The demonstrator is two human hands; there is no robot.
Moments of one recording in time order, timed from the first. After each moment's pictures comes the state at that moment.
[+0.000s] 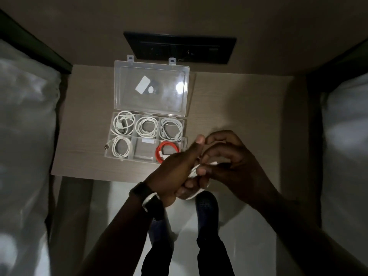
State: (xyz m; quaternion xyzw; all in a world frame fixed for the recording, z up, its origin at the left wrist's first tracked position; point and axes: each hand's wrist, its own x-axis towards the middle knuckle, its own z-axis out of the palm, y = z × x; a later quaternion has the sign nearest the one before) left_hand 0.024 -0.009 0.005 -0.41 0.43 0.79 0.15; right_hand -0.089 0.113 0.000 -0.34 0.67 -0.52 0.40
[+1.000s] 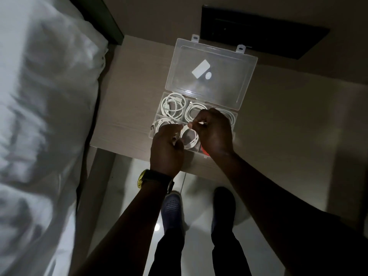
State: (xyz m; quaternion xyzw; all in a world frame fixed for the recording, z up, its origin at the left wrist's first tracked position) left_hand 0.135 -0.087 -0.075 -0.49 0.76 0.39 -0.16; right_hand 0.001 -0.049 -0.097 -0.34 0.80 -0.40 0.29
